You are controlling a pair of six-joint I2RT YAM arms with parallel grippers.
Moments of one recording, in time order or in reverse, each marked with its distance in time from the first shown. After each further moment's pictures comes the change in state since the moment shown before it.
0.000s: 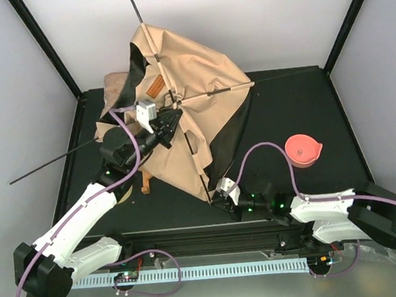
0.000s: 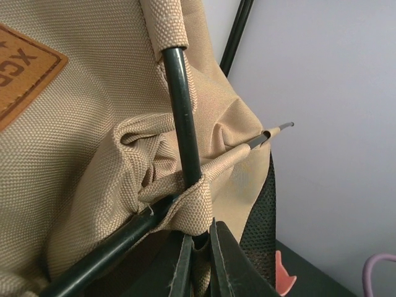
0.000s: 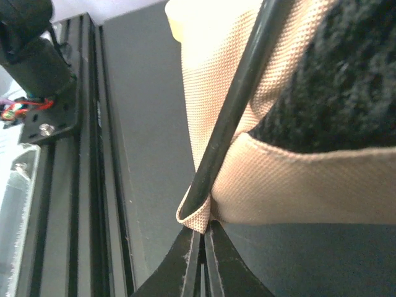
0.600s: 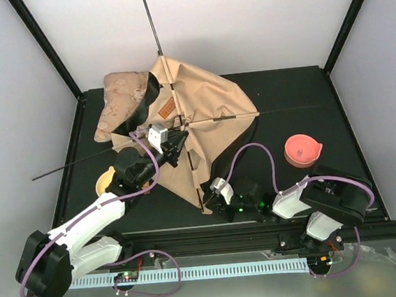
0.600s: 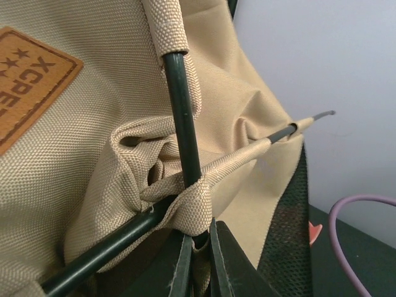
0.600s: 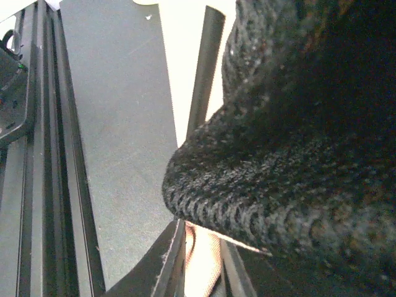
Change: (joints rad) left arm -0.039 0.025 -0.317 0.299 -0.015 0.126; right arm 0.005 0.395 0.024 0.265 0.044 0.174
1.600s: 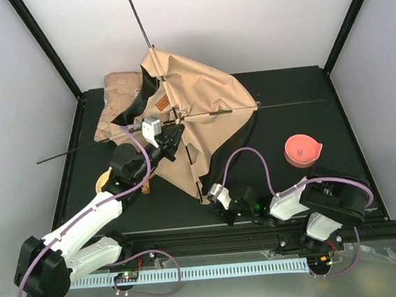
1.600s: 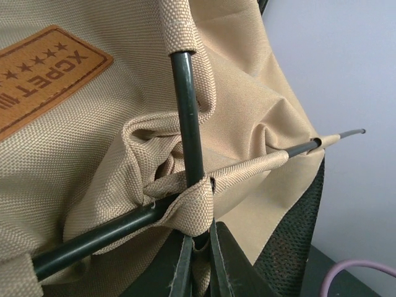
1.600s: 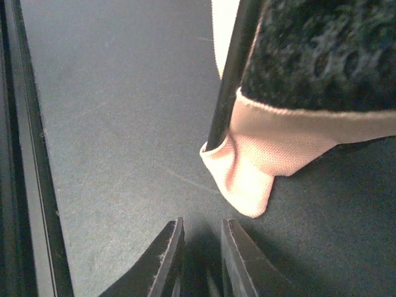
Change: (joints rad) left arm -0.001 -0.034 0.065 -0.082 -0.062 -0.144; right arm 0.064 -0.005 0.035 -0.171 0.120 -0.086
